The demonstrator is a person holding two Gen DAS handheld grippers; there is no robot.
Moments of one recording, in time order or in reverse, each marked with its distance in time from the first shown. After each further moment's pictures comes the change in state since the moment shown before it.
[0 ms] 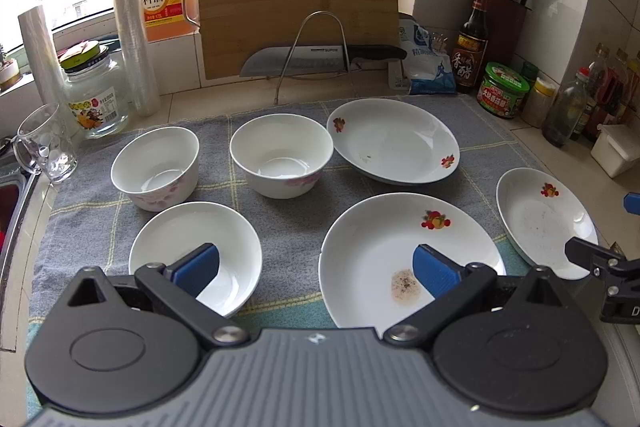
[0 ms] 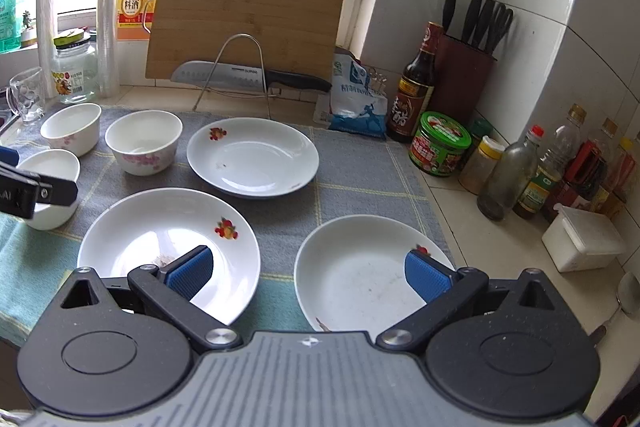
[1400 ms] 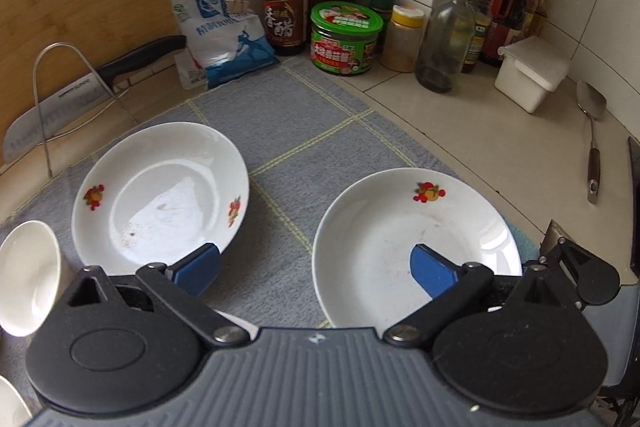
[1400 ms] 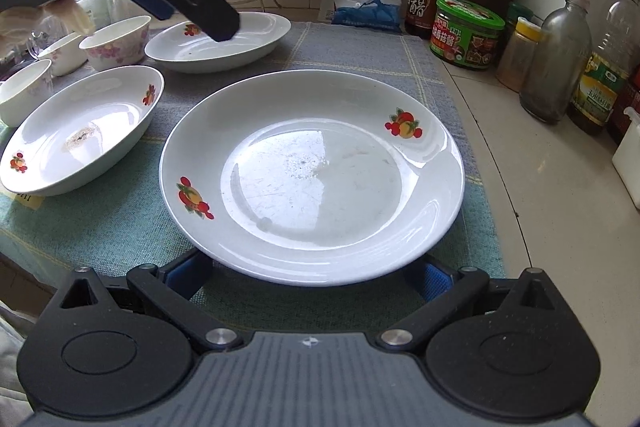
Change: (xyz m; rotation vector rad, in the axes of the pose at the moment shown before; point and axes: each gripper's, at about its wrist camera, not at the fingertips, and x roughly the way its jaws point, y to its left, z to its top) left arm 0.115 -0.188 0.076 0.323 0.161 -0.265; right arm 0.105 -0.116 -0.099 -0.019 0.095 0.272
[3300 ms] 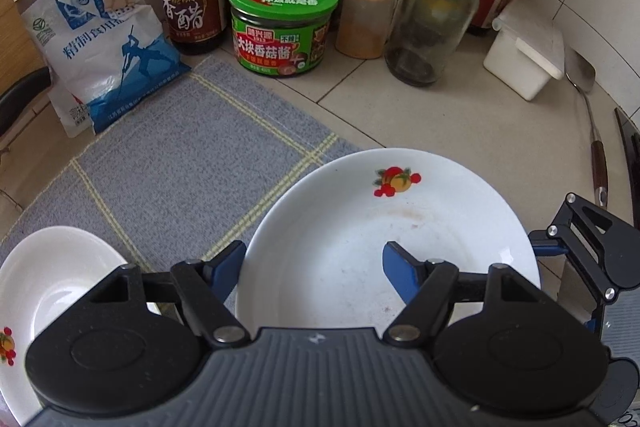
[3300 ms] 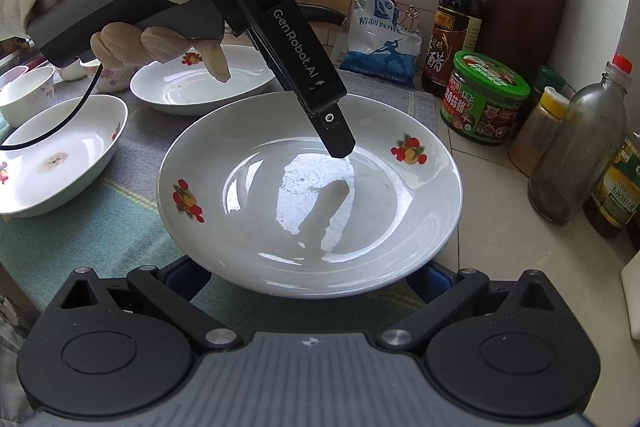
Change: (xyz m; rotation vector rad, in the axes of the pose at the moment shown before) left arm 0.123 0.001 0.090 0.126 0.145 -0.150; right arm 0.029 -0.053 0.050 -0.170 -0.056 0.083
